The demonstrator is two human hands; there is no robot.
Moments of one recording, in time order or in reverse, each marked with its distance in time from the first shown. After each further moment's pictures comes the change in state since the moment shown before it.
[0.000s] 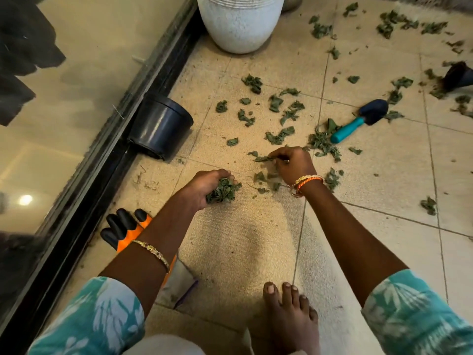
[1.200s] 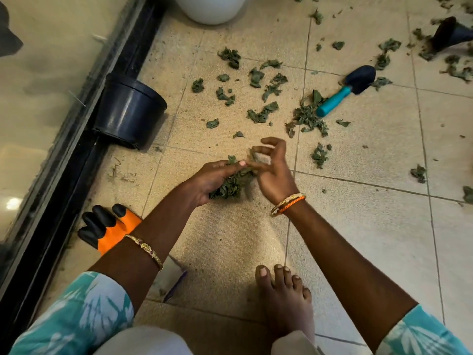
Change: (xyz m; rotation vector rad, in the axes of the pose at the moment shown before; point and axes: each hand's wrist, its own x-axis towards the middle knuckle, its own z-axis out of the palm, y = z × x) left_hand 0.017 -0.025 0.029 0.270 -0.236 -0.013; right_hand -0.070 -0.020 0.013 0.642 -0.047 0.201
